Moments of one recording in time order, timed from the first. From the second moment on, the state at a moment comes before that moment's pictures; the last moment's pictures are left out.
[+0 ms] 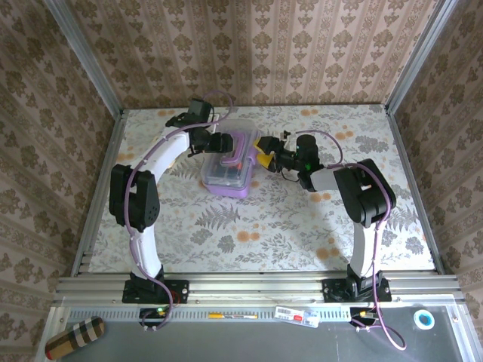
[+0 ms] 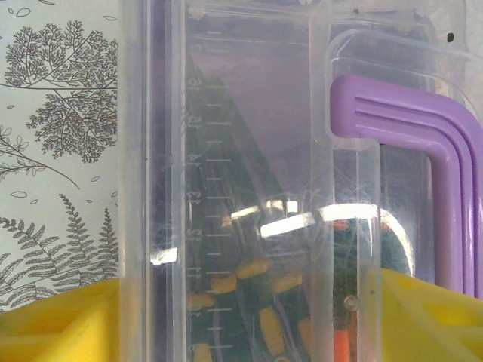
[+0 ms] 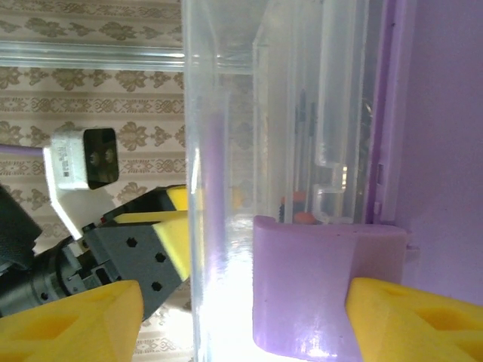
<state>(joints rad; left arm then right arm) -0.41 1.95 1.66 -0.74 0.21 -0.24 0.32 2.00 1.00 0.81 -0.69 1.35</state>
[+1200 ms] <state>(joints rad) -0.50 2.01 1.74 -0.82 0.01 -0.24 0.33 1.89 1.05 0.32 -0.60 1.03</state>
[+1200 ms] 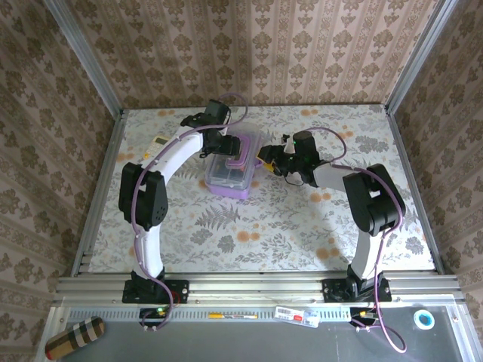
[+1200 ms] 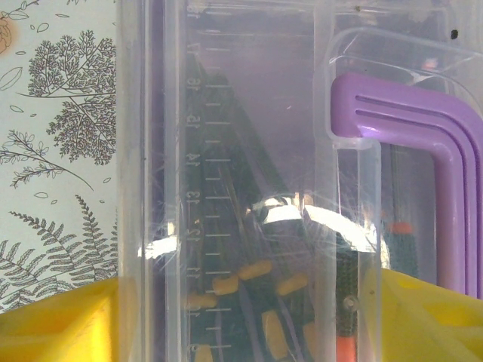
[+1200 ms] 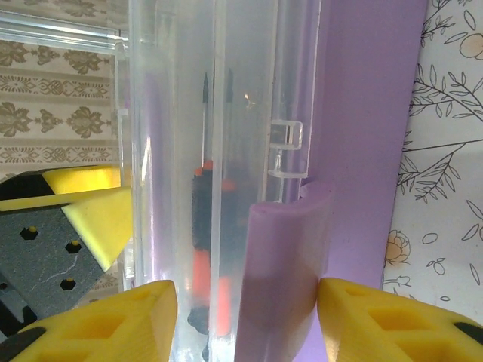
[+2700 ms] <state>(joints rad) -0.51 2.01 1.74 -0.82 0.01 -0.24 0.34 1.86 1.10 0.18 -0.53 0.91</state>
